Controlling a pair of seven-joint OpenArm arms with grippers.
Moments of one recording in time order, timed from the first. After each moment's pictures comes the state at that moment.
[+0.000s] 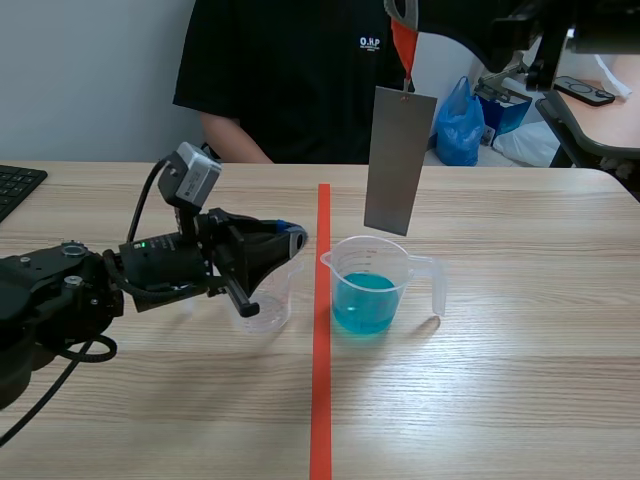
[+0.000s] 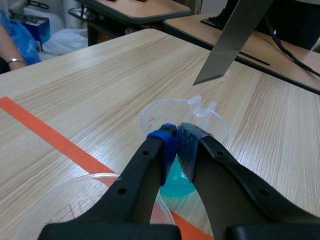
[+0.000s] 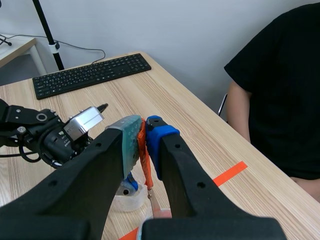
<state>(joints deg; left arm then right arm) -15.7 -21.2 32.6 58.4 -18.8 -45.1 -22.4 10.1 26.7 0.9 110.2 56.7 42.9 -41.4</state>
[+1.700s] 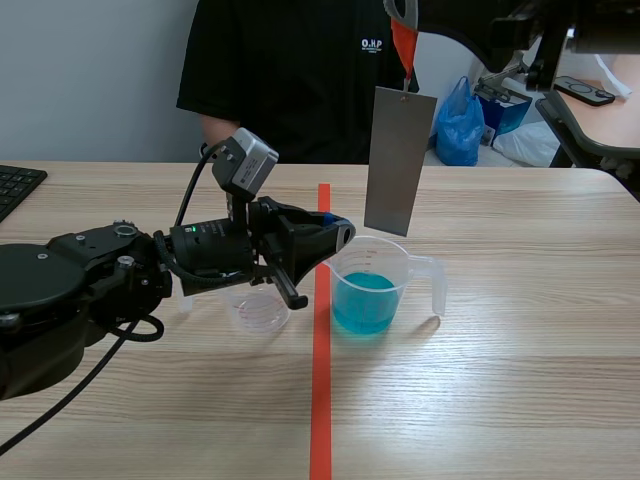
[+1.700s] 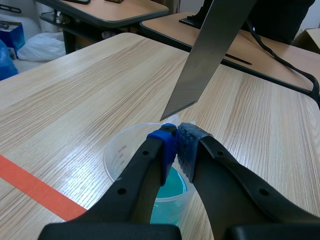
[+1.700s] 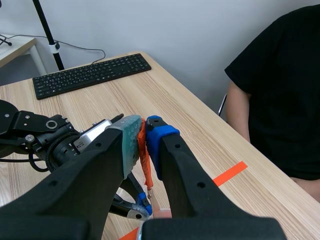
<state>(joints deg) -19.9 -17.5 37.6 58.1 -18.8 -43.9 -20.0 10.1 26.7 0.9 110.2 56.8 42.9 -41.4</state>
